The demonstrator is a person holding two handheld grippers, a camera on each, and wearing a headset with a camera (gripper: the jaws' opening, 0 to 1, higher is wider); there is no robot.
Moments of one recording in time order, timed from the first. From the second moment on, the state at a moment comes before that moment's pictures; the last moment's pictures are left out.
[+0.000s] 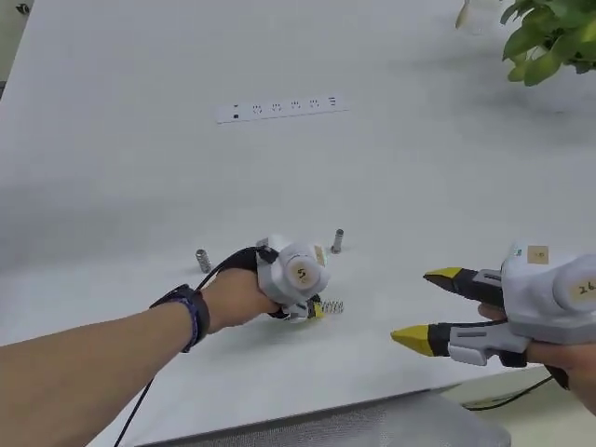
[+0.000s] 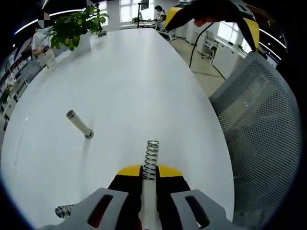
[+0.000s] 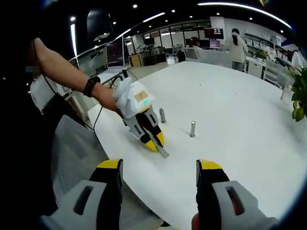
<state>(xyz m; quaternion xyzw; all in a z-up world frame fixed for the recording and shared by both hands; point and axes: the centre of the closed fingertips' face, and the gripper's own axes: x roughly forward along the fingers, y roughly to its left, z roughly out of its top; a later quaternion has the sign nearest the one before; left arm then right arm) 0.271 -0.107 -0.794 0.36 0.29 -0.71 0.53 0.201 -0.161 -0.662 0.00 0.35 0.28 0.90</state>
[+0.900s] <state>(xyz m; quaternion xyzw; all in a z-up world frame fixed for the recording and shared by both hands) 0.296 -0.065 -0.749 0.31 0.29 -0.68 0.60 0.204 -0.152 -0.662 0.00 0.34 0.30 0.89</state>
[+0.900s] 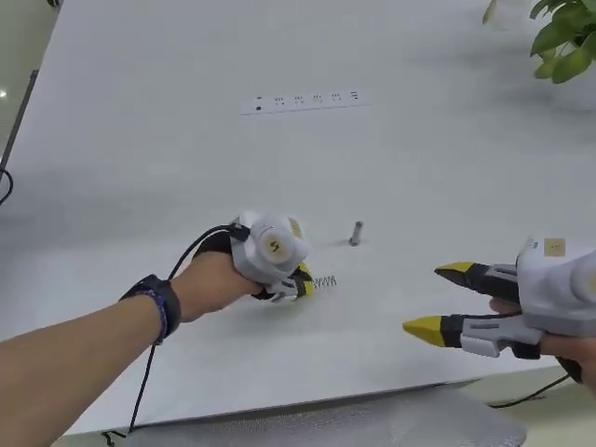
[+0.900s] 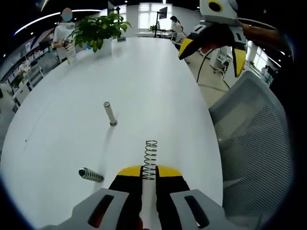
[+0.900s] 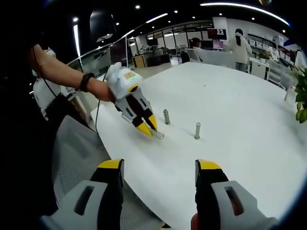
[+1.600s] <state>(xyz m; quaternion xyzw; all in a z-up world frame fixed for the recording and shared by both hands) 0.289 -0.031 -0.705 0.29 0.25 -0.67 0.63 0.210 -0.132 -0.662 0.01 0.33 0.33 0.89</state>
